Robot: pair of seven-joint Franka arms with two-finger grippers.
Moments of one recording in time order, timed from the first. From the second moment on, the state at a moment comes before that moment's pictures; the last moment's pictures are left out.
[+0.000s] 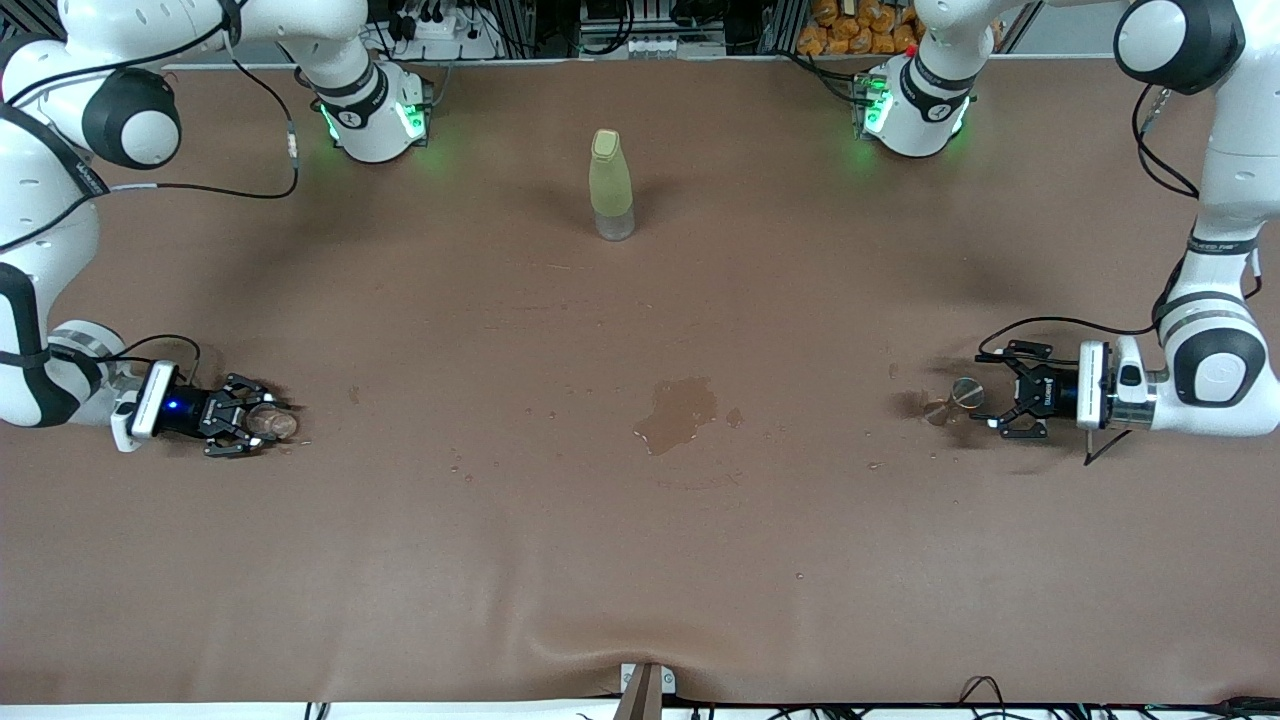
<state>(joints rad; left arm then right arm) 0.45 0.83 -0.14 -1.59 -0.79 1.59 2.36 -0.54 1.12 -0.05 -1.37 1.15 1.41 -2.54</state>
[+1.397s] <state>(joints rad) 0.45 0.92 -0.14 -1.59 -0.95 1.59 2.50 -0.48 0.94 -0.01 -1.32 1.25 1.39 -2.28</state>
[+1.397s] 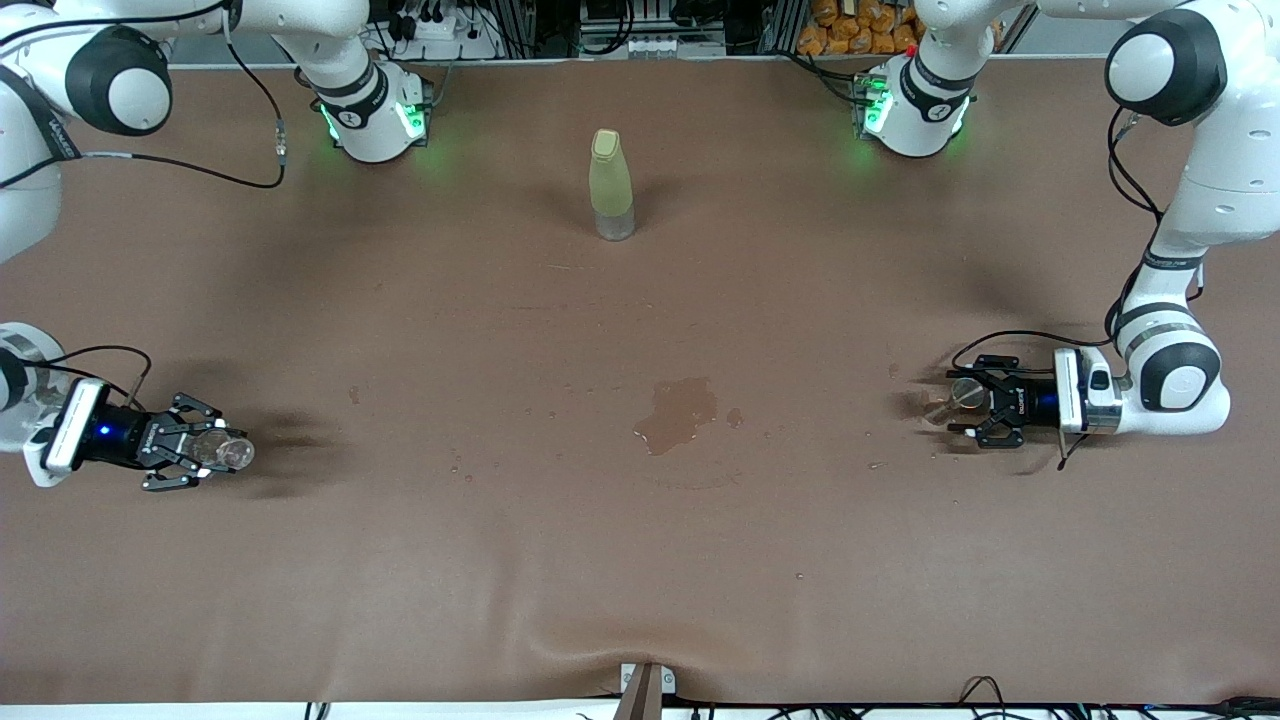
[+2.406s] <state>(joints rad) 0.44 0.88 -0.21 -1.53 -0.97 1.60 2.53 -0.26 0.90 0.00 -1.36 1.37 1.50 -2.22</state>
